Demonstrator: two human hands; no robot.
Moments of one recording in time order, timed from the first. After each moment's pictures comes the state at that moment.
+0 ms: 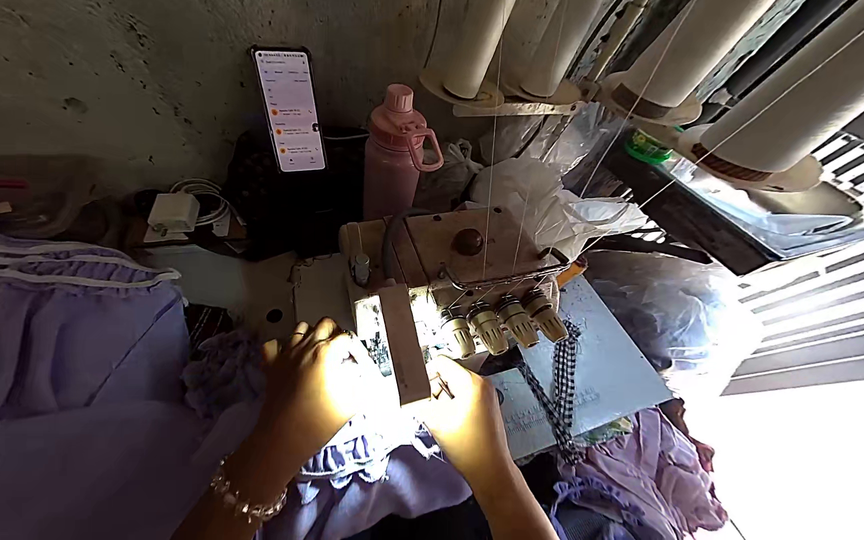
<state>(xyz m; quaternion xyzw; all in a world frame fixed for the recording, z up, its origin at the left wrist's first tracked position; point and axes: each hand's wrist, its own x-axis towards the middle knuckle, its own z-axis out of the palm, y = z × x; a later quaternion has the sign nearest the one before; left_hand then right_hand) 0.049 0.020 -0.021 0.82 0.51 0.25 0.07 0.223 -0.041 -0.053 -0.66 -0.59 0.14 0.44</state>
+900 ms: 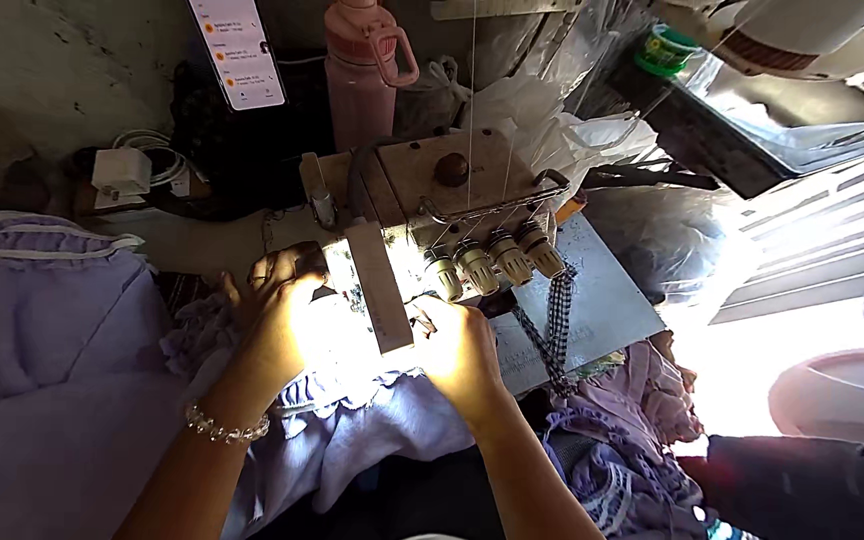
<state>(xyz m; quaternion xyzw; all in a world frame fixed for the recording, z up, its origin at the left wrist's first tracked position) 0.041 0.037 -0.014 0.82 0.52 0.20 0.11 0.223 -0.035 -0.042 -0.68 -0.62 0.06 0.38</state>
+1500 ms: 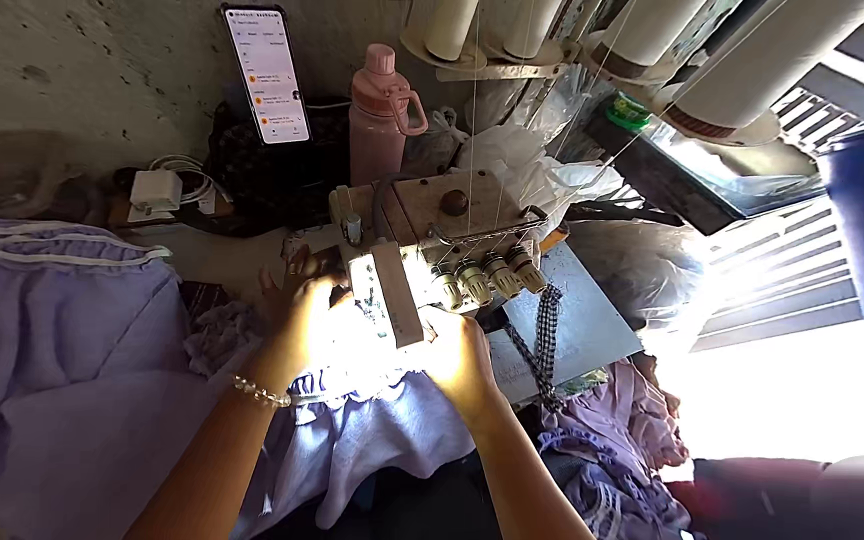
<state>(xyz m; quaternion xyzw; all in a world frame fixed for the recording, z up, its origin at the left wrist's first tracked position) 0.044 0.053 -0.015 0.82 0.52 0.21 0.14 0.224 -0.035 -0.031 -0.70 -0.62 0.10 0.34</state>
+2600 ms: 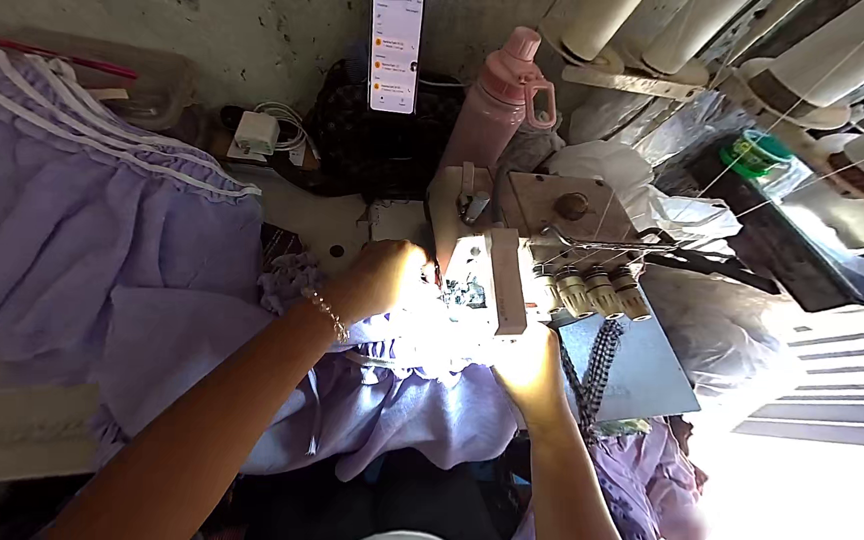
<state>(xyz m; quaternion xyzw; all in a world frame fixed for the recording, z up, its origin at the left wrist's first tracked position) 0.036 0.065 0.019 0.85 0.44 0.08 0.27 0.232 -0.037 -0.043 -0.65 -0.66 0.06 0.37</state>
